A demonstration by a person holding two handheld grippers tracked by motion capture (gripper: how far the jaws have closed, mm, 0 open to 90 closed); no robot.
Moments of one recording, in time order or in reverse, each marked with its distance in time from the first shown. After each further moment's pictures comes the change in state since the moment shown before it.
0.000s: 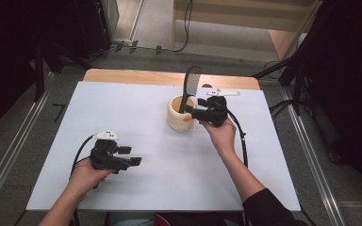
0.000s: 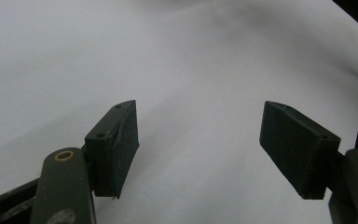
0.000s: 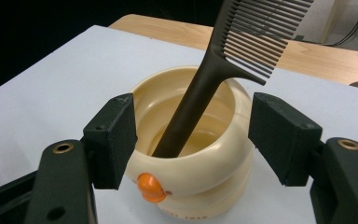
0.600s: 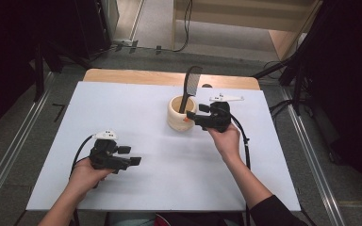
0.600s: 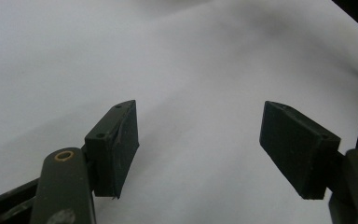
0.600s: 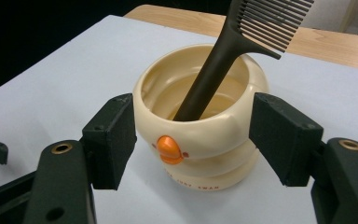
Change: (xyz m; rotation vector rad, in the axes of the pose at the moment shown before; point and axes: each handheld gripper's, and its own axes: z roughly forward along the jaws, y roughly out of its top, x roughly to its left) left arm 0.001 0.000 -0.001 0.000 0.003 -0.005; right arm 0.002 -0.012 -0.015 0.022 0.051 -0.006
